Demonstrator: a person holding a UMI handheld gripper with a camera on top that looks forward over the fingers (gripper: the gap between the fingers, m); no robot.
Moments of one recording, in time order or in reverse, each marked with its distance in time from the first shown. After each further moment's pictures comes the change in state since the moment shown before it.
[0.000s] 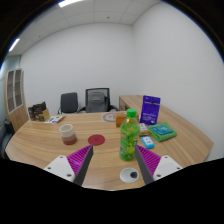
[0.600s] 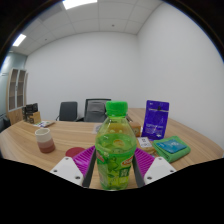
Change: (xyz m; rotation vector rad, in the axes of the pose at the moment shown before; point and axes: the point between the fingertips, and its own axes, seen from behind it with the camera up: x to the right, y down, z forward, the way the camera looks) arm 0.051 -0.008 0.151 0.179 -0.056 -0.056
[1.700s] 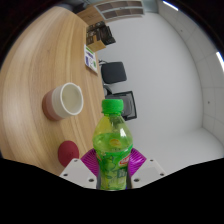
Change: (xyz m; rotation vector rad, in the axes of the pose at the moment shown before) arm -0.144 -0.063 0.082 -0.146 -0.039 -1.369
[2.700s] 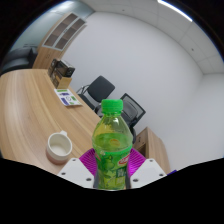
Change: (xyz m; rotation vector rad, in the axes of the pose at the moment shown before) arm 0.025 -0.042 0.007 0.136 -0.151 0.617
